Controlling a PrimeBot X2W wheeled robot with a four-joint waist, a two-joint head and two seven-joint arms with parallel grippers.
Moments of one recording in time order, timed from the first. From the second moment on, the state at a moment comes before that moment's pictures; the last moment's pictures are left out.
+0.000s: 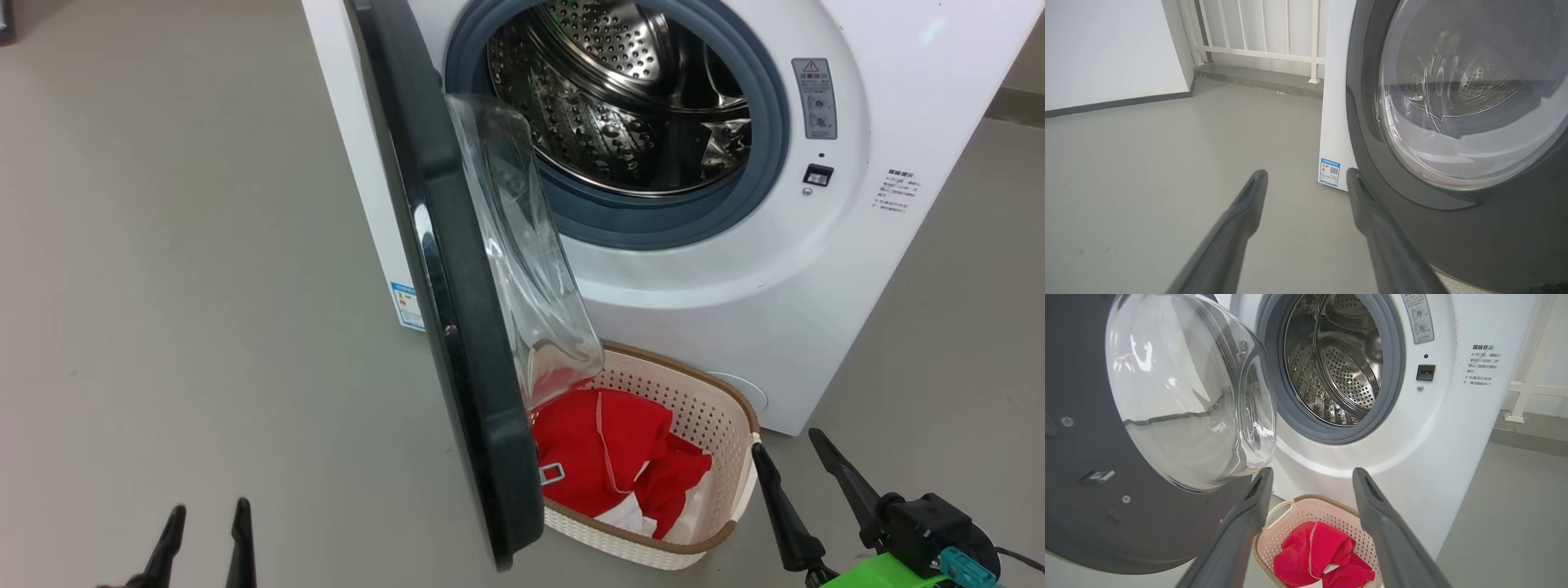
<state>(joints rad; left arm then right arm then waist) 0.04 0.04 0.17 0.30 -0.14 -0.13 -0.25 0.06 -0.09 0.09 0.22 0.29 0.13 -0.26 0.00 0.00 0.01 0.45</state>
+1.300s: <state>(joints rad) -0.12 0.33 -0.07 -0.07 -1.65 -0.13 0.10 0.05 -0.09 0.08 0.21 0.29 0.13 -0.26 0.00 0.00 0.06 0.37</state>
